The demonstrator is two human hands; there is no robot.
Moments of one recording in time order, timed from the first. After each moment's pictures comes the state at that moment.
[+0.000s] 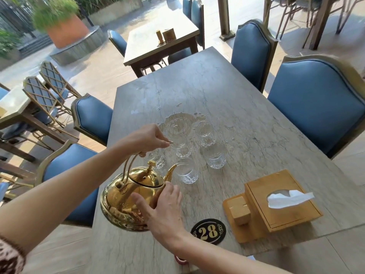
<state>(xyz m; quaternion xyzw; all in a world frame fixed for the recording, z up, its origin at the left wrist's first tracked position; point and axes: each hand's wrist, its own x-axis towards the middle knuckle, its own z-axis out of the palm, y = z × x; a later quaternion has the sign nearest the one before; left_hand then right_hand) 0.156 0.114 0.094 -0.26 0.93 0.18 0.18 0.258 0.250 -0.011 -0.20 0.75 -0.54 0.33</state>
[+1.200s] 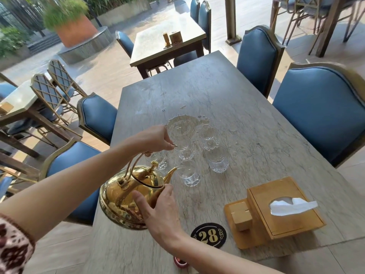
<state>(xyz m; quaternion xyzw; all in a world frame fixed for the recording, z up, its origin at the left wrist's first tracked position) 0.151 0.128 0.102 -0.26 0.93 0.14 0.20 0.260 0.244 -0.005 -0.19 0.69 -0.60 0.35</state>
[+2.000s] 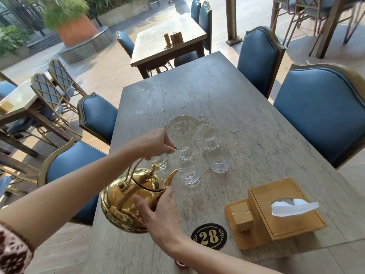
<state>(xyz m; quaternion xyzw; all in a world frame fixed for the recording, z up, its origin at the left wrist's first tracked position) 0.161 0.131 0.100 -0.27 0.93 0.16 0.19 0.267 0.240 -0.019 -0.19 0.68 -0.61 0.36</state>
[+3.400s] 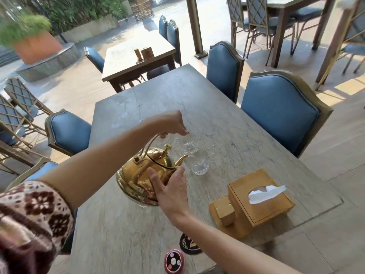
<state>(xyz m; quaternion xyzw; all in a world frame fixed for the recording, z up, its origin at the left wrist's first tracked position) 0.074 0.175 0.111 -0.14 0.96 0.13 0.20 0.211 0.262 0.004 -0.09 0.72 -0.64 0.24</state>
